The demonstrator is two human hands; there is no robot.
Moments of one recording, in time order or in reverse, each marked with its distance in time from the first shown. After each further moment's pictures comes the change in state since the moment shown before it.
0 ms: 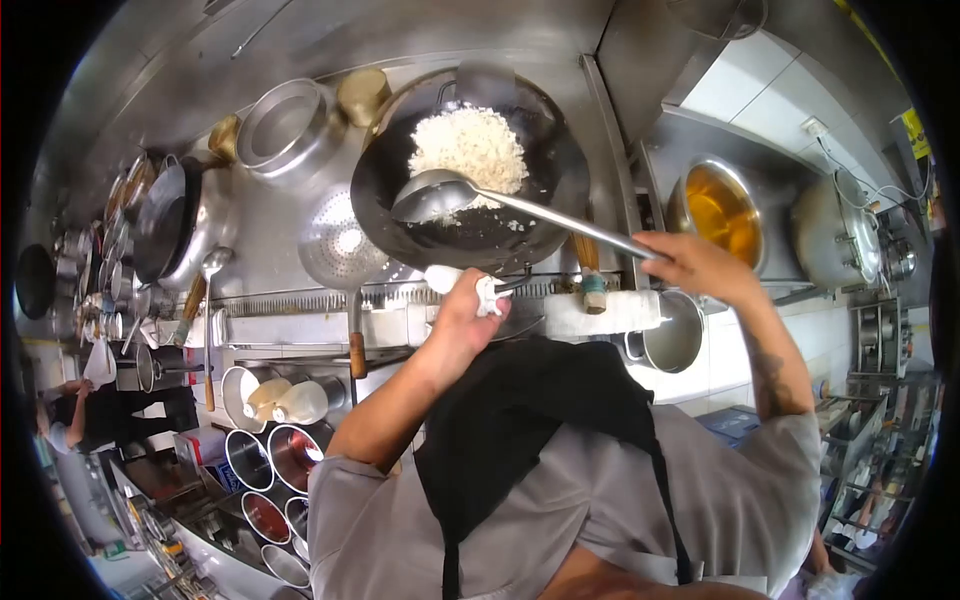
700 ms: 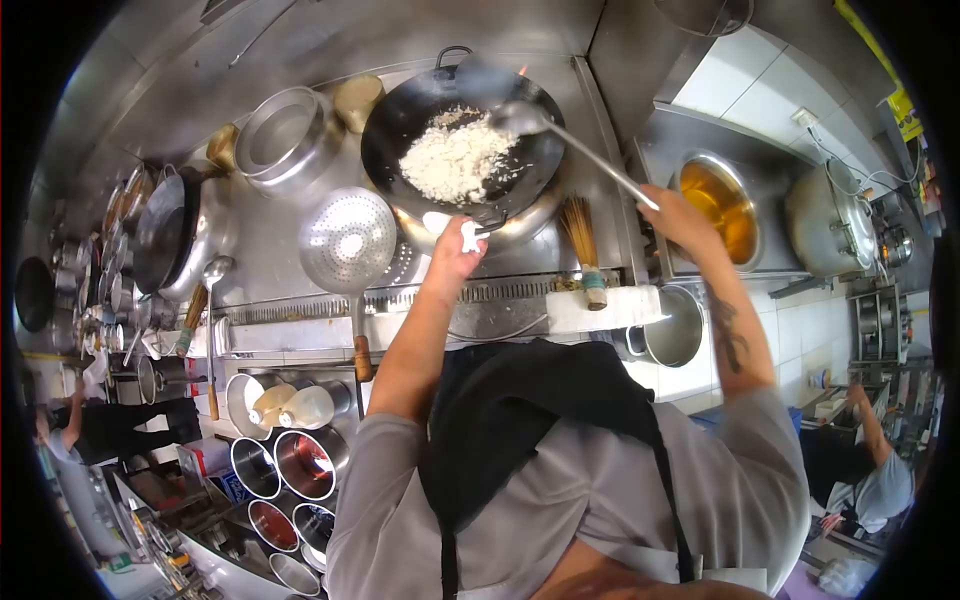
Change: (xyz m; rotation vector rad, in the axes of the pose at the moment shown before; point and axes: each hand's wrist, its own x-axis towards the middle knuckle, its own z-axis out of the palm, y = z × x) left_hand 0.154 0.045 -0.060 0.029 -0.006 0.089; right_hand 0.050 0.073 0.028 -0.072 0.332 0.220
